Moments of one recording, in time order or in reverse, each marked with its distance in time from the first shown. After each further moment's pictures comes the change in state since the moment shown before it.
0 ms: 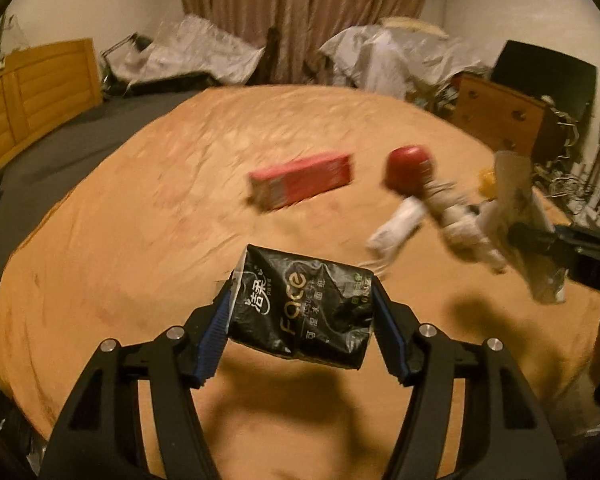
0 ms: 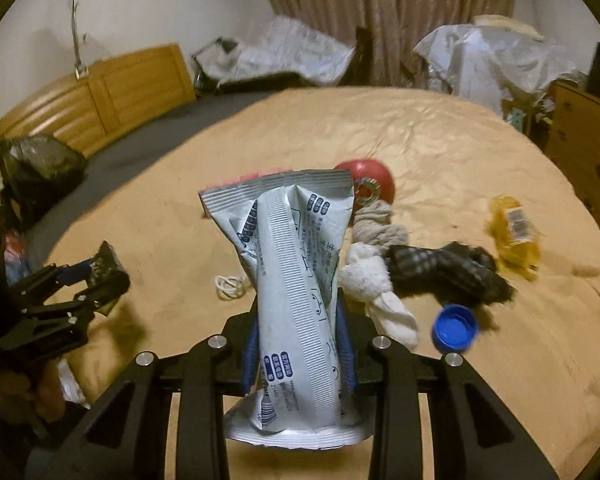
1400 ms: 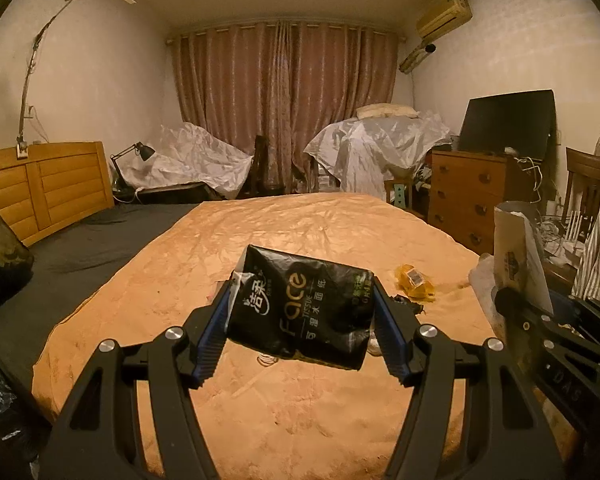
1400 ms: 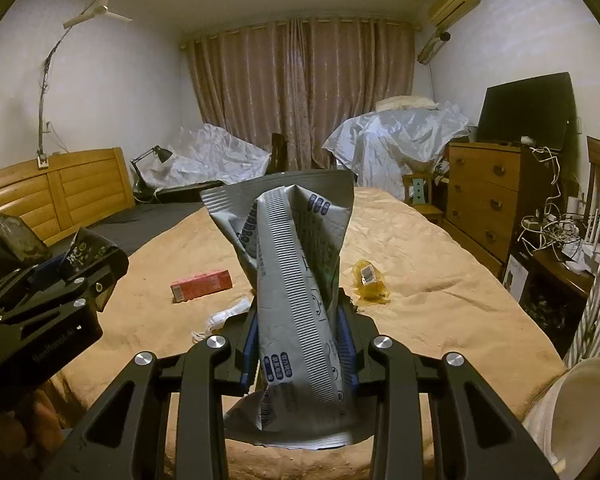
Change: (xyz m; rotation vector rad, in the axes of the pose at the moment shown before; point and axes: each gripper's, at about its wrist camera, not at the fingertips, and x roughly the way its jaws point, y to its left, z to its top) left arm -0.141 -0.141 0.022 0.077 -0.357 0.056; right arm -0.247 0.029 -0.079 0.111 -0.395 -0.281
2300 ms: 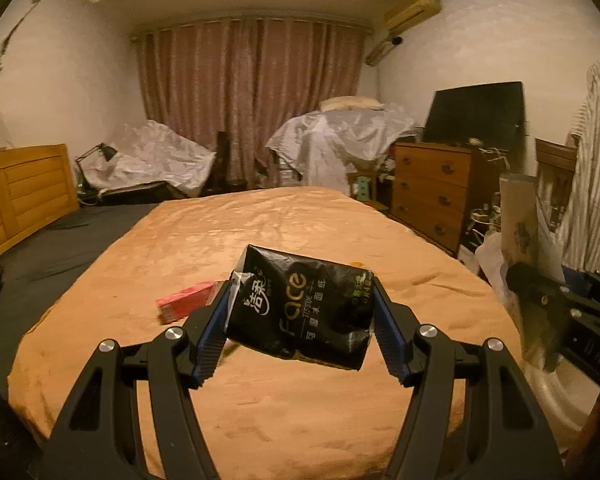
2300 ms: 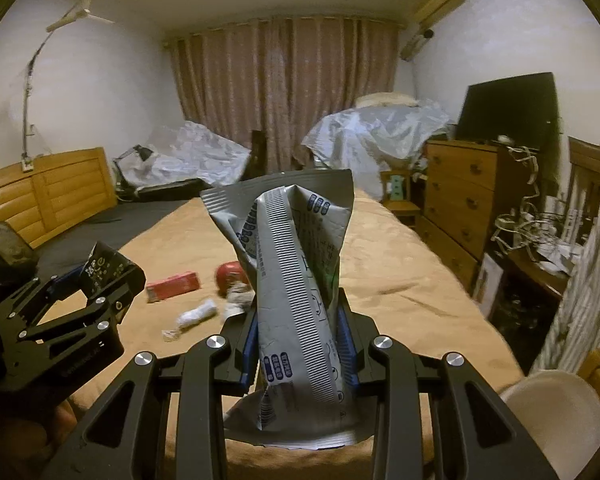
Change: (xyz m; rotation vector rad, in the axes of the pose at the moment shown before) left arm 0.004 -0.057 0.007 0.038 0.027 -0.142; right arm -0.039 -0.051 0.027 0.019 0.028 -0.080
